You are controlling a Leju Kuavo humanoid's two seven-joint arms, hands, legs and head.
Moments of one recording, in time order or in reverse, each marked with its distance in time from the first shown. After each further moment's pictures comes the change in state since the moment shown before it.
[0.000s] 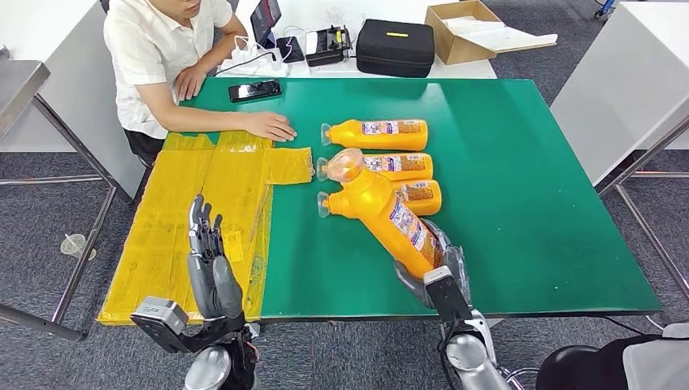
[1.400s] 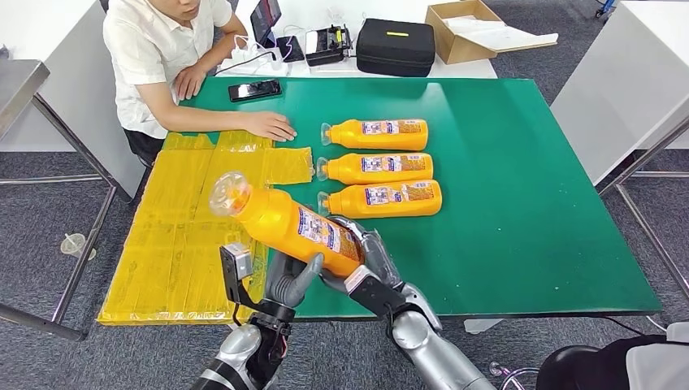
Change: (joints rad) left arm -0.213 -0.026 -0.096 0.425 0.211 -0.433 0.219; right arm -0.223 0.050 0.322 0.179 0.033 0.139 -0.053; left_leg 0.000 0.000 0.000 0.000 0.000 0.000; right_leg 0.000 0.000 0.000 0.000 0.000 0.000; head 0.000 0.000
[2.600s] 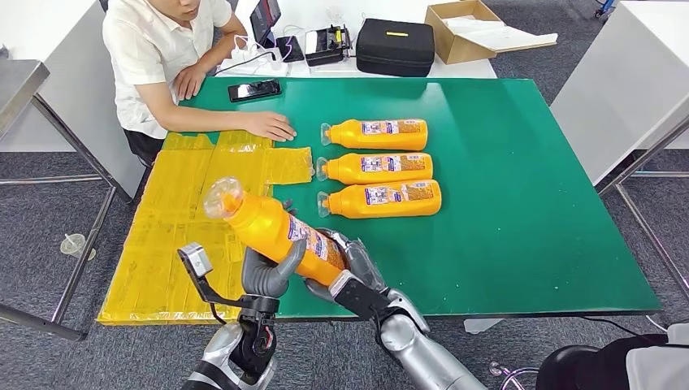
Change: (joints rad) left arm 0.041 -0.005 0.078 -0.118 0.216 -0.022 -0.002; right arm -0.036 0.036 0.061 0.128 -0.021 0.027 -0.009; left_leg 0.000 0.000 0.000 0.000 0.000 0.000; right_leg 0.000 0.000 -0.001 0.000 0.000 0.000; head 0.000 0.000
